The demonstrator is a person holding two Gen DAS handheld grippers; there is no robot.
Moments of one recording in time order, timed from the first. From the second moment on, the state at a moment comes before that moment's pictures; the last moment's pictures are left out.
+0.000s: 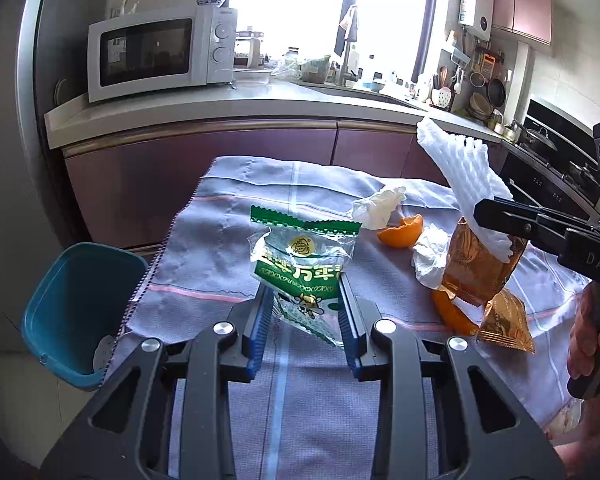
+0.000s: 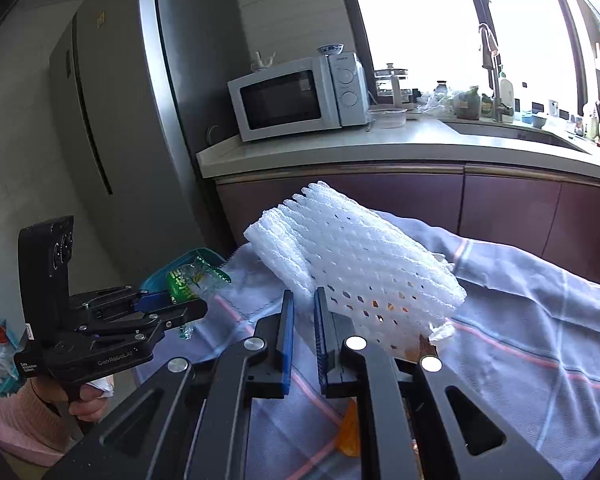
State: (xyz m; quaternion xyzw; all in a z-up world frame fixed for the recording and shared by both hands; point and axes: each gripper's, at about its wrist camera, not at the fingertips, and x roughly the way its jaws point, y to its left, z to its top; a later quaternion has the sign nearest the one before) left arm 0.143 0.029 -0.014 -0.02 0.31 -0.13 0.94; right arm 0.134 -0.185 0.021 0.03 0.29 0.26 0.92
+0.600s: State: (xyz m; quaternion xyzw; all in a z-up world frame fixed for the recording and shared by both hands) left arm 0.127 0.118 -0.006 -0.05 0.31 -0.02 0.95; right arm 0.158 -0.099 0.013 0.04 0.32 0.37 0.87
